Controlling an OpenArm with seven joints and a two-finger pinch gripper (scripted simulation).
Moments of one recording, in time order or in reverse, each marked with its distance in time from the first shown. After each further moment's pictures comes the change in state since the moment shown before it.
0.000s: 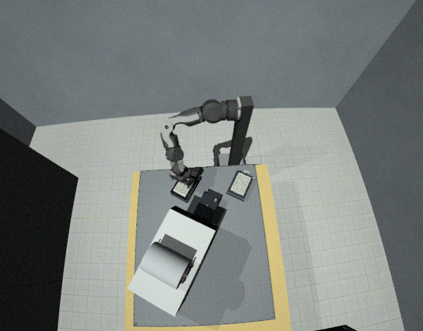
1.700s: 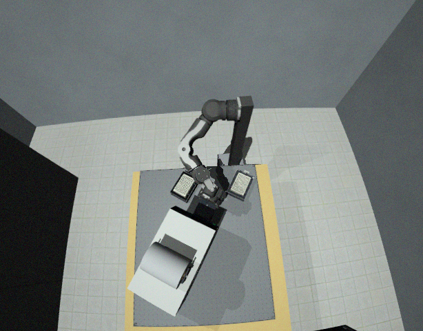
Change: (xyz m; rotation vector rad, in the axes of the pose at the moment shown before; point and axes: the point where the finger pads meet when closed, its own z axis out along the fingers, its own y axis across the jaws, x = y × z) arm -0.029 0.199 -0.039 0.001 0.005 -0.035
